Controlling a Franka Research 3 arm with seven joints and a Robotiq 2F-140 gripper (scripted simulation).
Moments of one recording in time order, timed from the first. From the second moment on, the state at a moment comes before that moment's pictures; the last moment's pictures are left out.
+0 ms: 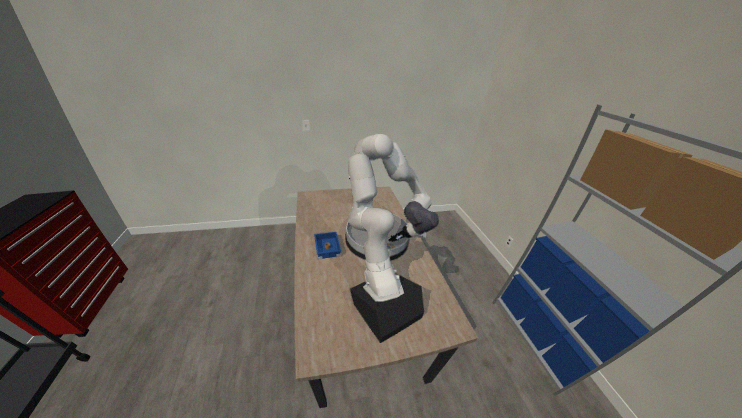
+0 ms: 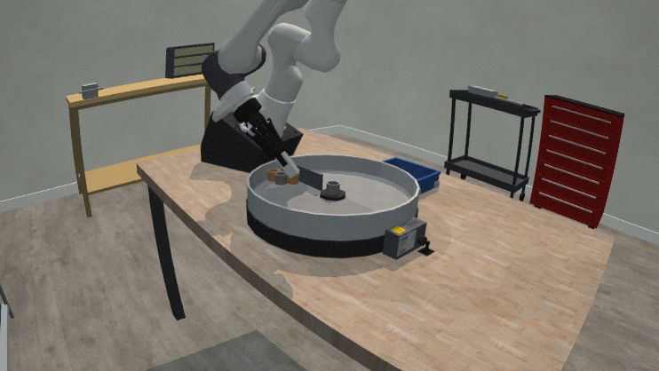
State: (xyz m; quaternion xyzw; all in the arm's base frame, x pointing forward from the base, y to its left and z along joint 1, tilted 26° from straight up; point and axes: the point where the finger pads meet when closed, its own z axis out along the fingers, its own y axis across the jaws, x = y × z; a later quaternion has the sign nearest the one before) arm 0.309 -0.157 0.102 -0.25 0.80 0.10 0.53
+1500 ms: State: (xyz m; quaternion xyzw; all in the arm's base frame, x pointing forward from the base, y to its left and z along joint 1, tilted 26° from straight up) arm 0.285 -0.169 0.153 -0.28 0.80 0.08 0.53
